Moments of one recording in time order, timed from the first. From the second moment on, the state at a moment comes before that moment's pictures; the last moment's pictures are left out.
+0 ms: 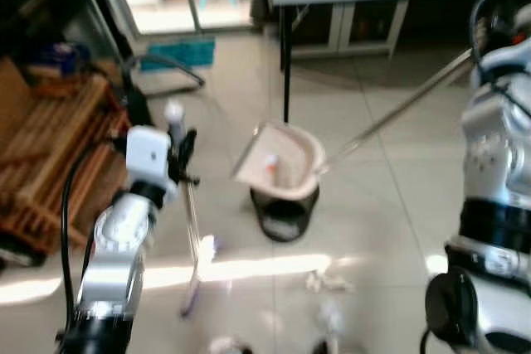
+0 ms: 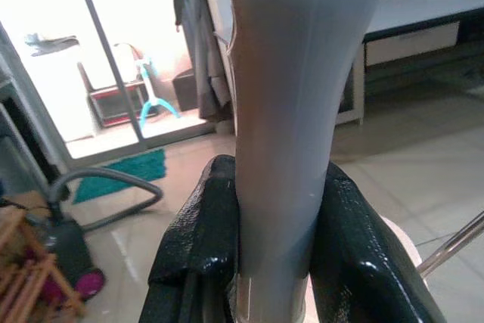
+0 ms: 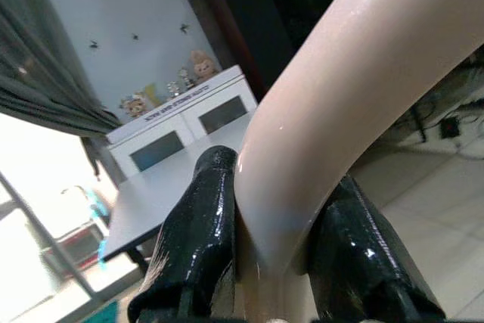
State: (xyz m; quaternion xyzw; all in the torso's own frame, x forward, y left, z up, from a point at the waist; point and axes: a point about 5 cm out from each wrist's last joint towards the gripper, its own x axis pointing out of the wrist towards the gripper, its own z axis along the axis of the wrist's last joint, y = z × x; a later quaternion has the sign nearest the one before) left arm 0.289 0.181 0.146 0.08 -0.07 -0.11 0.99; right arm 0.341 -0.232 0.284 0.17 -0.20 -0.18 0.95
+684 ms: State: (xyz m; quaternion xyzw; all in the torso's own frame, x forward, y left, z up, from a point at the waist) left arm 0.287 0.187 0.144 0.08 -0.07 -0.10 0.99; right arm 0.349 -0.213 0.281 0.13 -0.21 -0.14 0.96
